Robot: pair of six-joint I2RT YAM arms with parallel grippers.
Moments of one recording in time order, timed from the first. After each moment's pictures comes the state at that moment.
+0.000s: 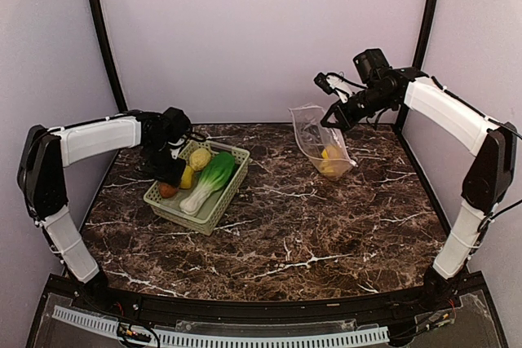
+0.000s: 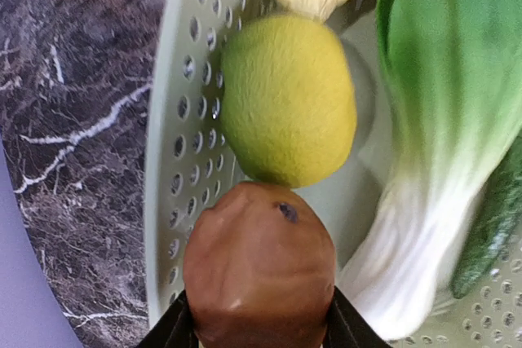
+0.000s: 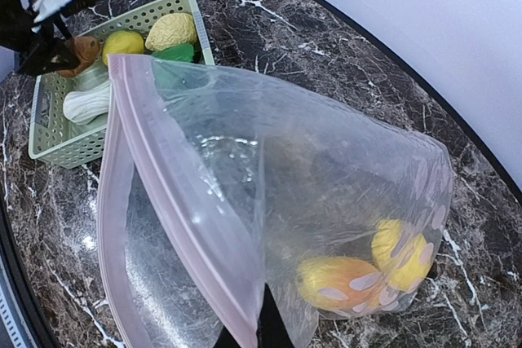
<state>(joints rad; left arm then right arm) -0.47 1.74 1.33 -0.96 -0.26 -0.25 0.43 1.74 1.74 -0.86 -0.41 -0.31</state>
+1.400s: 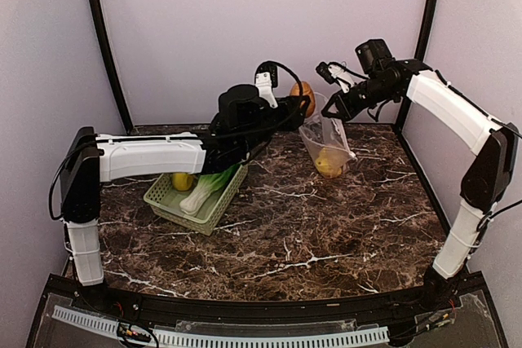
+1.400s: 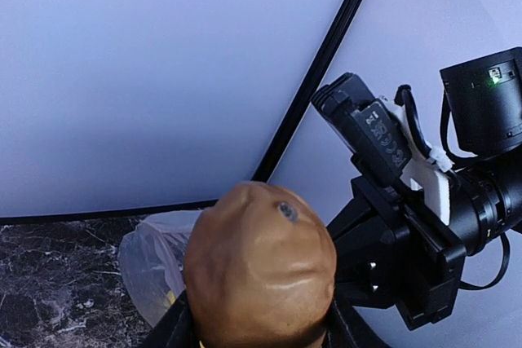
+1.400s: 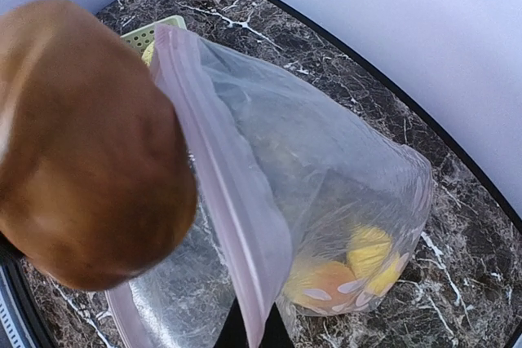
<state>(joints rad) -0.94 1.95 1.58 0.42 -0.22 -0.43 0.43 1.75 1.84 -0.89 -0.39 -0.28</state>
